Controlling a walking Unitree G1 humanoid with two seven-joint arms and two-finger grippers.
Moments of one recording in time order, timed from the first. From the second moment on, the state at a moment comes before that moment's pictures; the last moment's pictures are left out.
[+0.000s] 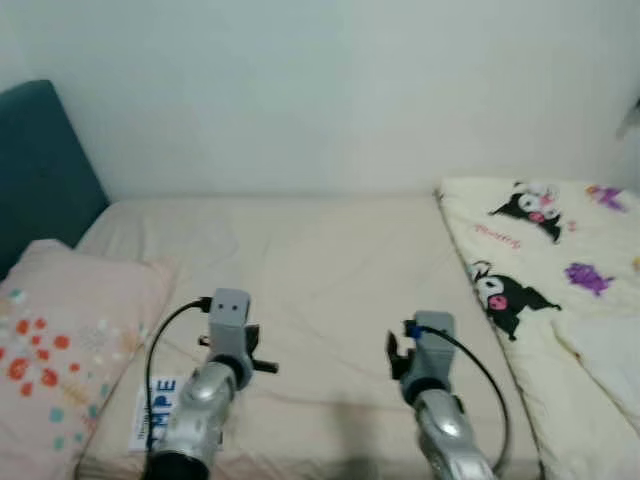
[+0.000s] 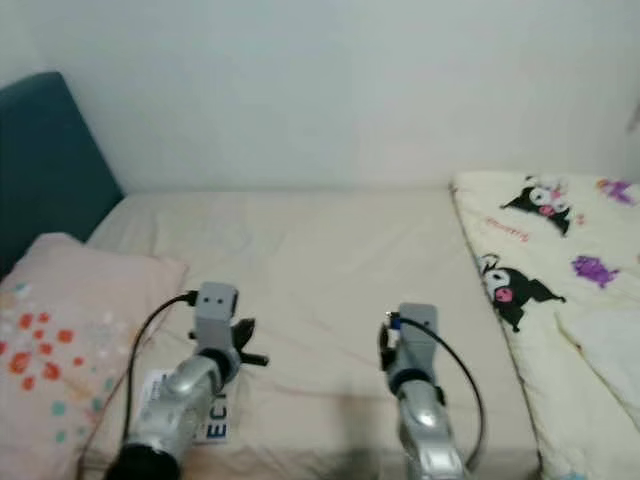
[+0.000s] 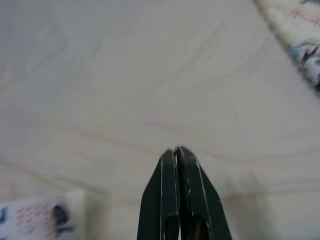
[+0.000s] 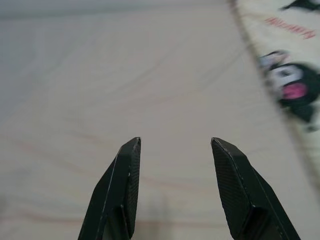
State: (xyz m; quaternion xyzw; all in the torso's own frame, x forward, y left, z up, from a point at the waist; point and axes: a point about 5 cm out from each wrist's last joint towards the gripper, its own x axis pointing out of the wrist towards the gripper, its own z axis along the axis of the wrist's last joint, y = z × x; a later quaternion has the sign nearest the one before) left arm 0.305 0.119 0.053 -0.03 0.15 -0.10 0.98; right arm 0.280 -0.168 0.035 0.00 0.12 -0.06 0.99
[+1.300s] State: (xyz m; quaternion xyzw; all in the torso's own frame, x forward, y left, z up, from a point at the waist) left arm 0.305 0.117 0.050 -0.03 0.15 -0.10 0.98; right arm 0.277 -0.166 0.034 0.02 0.13 -0.06 0.99
